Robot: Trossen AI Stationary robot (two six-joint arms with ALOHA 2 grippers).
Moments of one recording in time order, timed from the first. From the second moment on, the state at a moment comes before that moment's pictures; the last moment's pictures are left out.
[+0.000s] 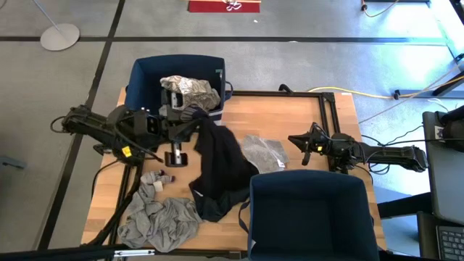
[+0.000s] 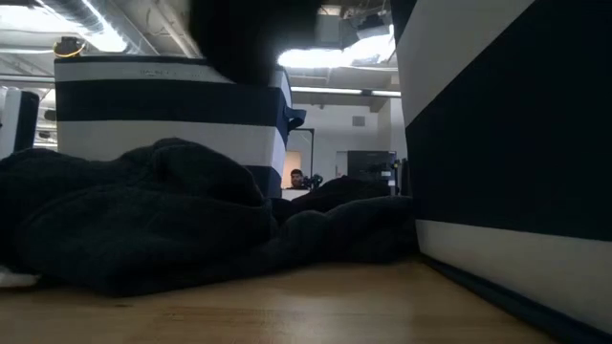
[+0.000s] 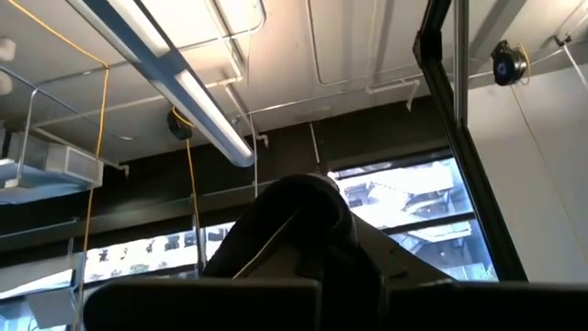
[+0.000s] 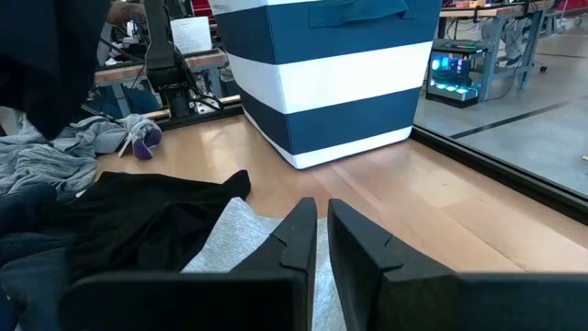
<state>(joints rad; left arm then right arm) -0.32 1.28 1.30 0.72 -0.29 0.45 -0.09 0.17 0.01 0.05 0.23 0.13</state>
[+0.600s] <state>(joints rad) -0.32 1.47 1.60 0.72 -0.10 0.40 -0.09 0.17 0.01 0.05 0.23 0.13</state>
